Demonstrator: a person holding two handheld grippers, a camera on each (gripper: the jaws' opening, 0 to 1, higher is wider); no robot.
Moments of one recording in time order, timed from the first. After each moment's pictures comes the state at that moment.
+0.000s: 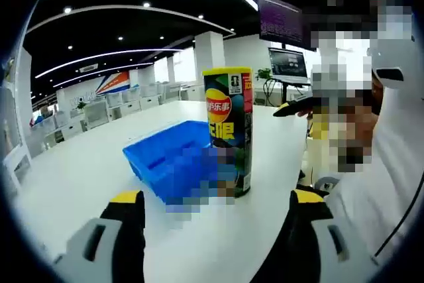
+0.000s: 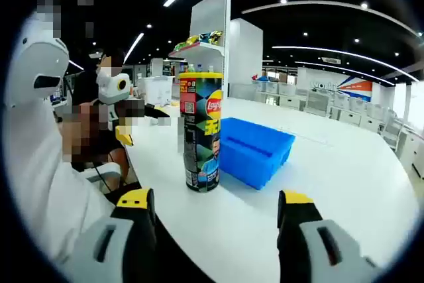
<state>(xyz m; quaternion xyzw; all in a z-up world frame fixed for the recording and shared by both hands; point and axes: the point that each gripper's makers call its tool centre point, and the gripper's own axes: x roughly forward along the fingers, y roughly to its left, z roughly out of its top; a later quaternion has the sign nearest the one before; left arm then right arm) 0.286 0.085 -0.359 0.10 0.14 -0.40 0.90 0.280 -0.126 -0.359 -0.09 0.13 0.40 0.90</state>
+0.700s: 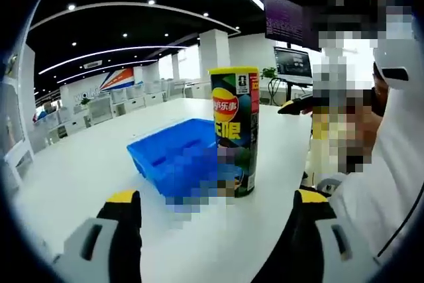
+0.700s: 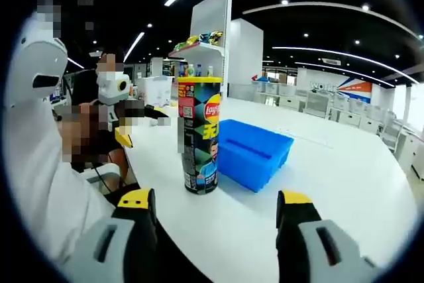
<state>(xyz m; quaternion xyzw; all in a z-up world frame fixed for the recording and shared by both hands) 0.290 0.091 -0.359 0.09 0.15 -0.39 0.91 0.282 -0.126 -0.353 -0.08 0.14 0.40 0.90</state>
